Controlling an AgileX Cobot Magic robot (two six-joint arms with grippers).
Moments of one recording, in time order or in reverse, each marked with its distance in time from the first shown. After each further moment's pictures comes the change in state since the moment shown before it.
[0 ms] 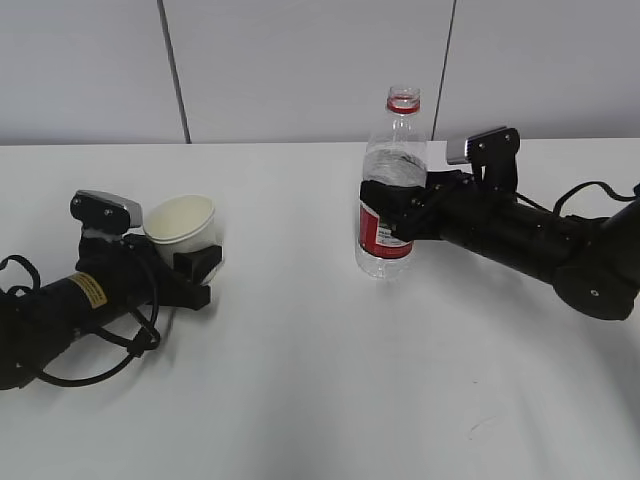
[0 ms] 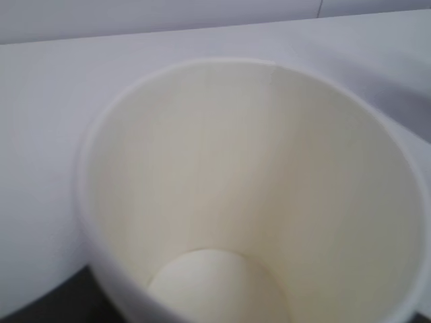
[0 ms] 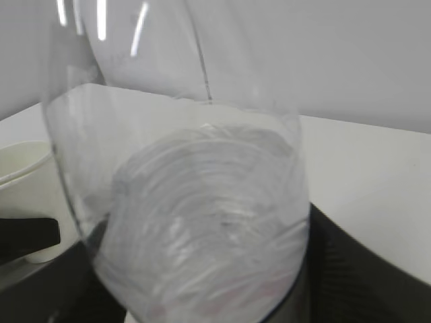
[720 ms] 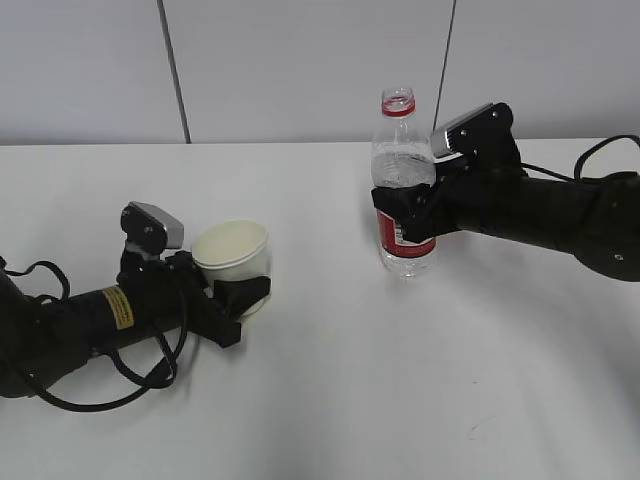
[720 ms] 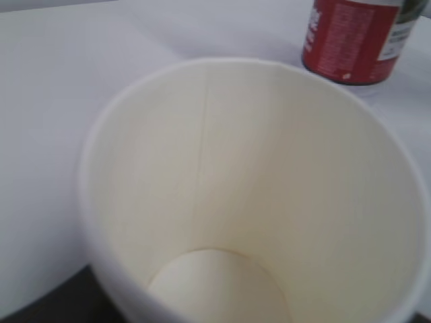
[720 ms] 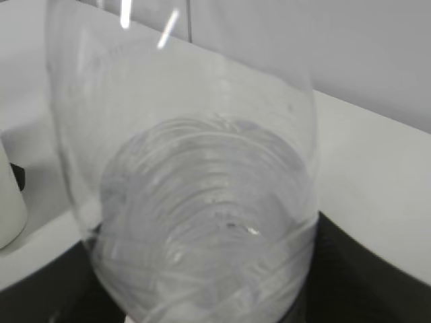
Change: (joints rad) left arm -0.065 -0.003 -0.001 0.235 -0.003 -0.083; right arm 0.002 -0.136 -0.010 -0.100 0.325 -0.090
